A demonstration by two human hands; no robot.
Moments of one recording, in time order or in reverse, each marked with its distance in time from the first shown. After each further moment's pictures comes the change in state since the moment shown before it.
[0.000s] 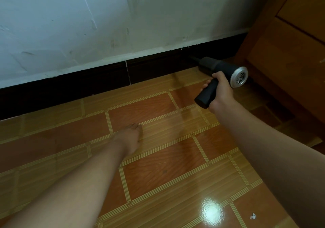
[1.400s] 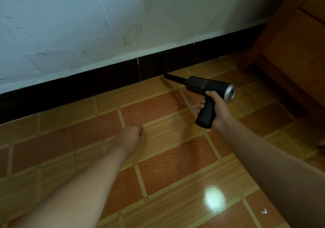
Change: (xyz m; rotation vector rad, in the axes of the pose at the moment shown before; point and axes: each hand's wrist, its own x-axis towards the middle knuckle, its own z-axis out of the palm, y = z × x) left_hand -0.014 -0.033 0.004 -0.314 0.210 -0.102; right_hand -0.018 0.047 -0.009 -0.161 -0.076 0.263
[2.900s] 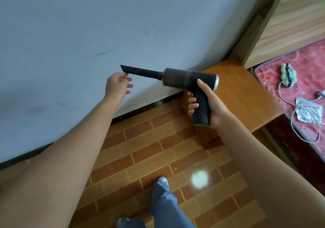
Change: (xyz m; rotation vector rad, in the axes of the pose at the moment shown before) left_hand -0.240 0.399 -0.650 -0.933 0.354 -0.243; right_hand -0.529 -0.532 0.134 -0.062 -0.303 0.236
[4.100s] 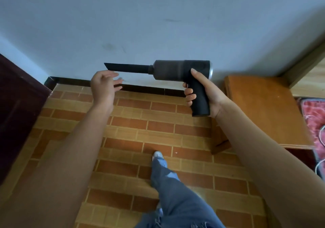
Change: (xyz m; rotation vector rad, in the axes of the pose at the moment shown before) left_hand -0.313 -0.076 -0.047 -0.387 0.751 -0.090; right_hand -0.129 0.078 -0.019 -0.518 -0.467 0.259
